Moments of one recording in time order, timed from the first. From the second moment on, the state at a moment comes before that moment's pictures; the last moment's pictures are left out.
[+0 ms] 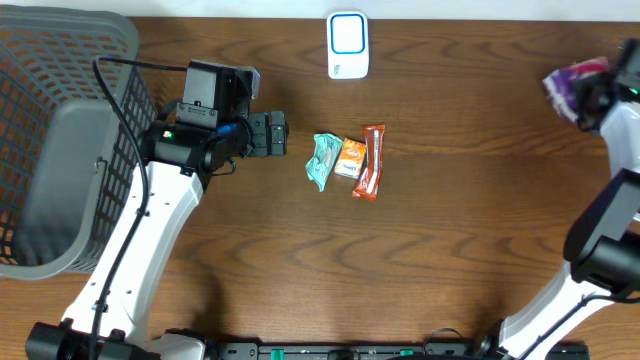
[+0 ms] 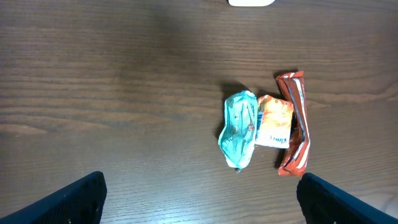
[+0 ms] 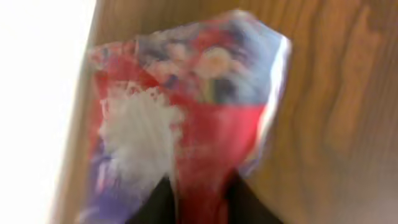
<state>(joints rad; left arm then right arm) -0.23 1.46 1.31 -0.79 0.17 -0.23 -0.44 2.05 1.58 -0.33 0.10 0.97</state>
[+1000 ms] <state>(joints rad) -0.23 1.46 1.31 -0.79 0.17 -0.23 0.19 2.03 1.56 -0.76 -0.43 0.26</state>
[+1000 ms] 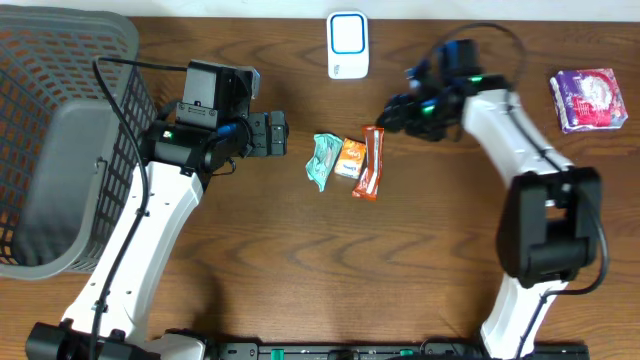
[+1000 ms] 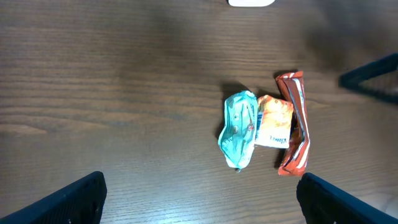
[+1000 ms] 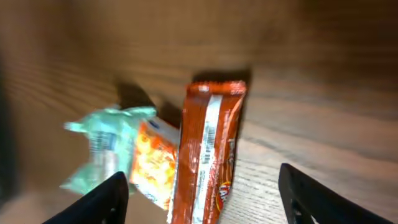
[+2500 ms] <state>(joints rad) -0.23 1.46 1.31 -0.79 0.17 -0.23 0.58 2.11 1.46 -0.81 0.31 0.44</state>
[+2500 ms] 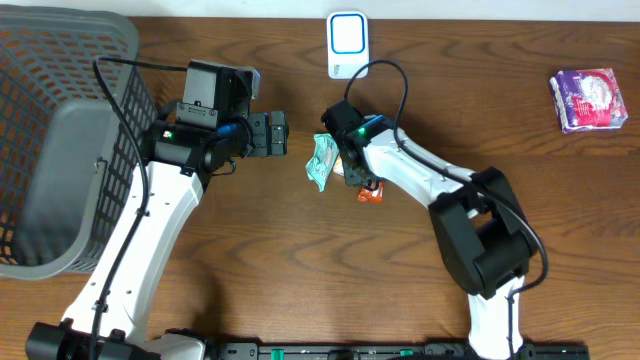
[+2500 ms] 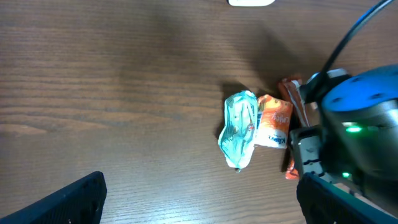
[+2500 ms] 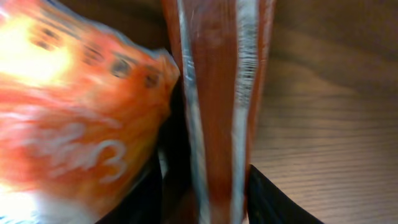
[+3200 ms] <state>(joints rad) -0.23 1.46 1.31 -0.79 0.17 -0.23 0.12 2.14 1.65 -0.95 -0.59 0.08</state>
